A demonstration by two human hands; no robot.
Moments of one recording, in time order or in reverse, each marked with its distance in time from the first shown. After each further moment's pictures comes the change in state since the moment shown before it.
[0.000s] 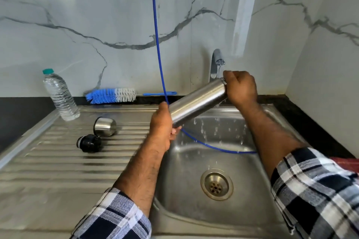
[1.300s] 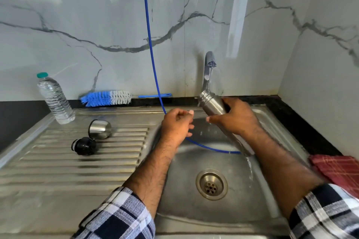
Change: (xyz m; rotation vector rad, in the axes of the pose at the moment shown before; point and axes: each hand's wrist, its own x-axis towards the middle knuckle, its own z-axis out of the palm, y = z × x) left_hand -0.012 -0.020 0.039 0.239 -0.151 0.289; right_hand -0.066 0.019 -0.027 -0.242 -0.326 0.102
